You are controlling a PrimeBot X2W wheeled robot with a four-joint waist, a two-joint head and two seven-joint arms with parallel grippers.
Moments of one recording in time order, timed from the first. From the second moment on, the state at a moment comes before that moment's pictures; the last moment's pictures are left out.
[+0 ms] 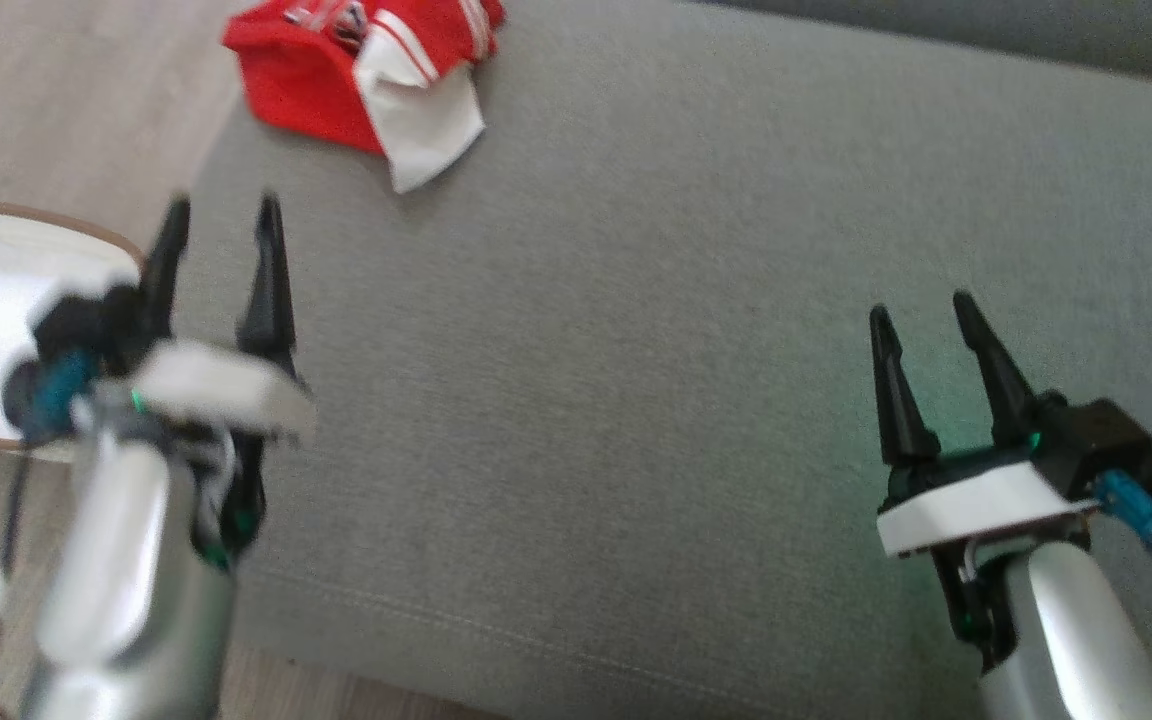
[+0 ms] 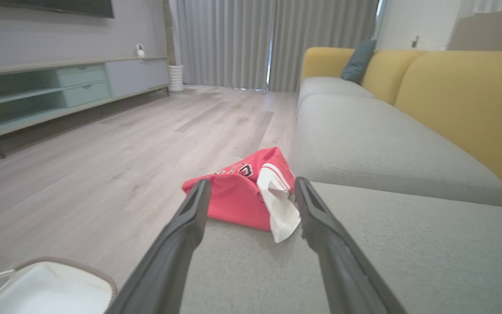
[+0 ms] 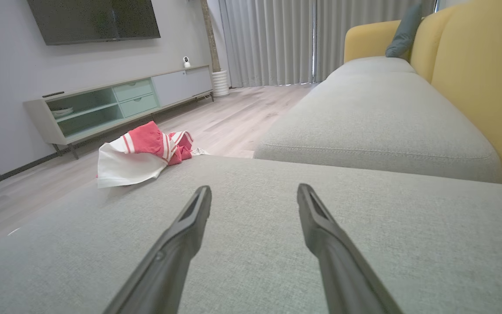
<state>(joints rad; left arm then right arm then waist) -0.35 0.14 -0.14 0.25 -0.25 0.01 -0.18 -0.15 -0.05 0.08 0.17 0.11 0.12 -0.16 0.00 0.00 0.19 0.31</state>
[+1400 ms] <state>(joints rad) -1.02 0.32 -0.10 0.91 -0.32 -0.08 0.03 -0.27 -0.05 0.09 0.08 0.07 0.12 -0.14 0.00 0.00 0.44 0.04</state>
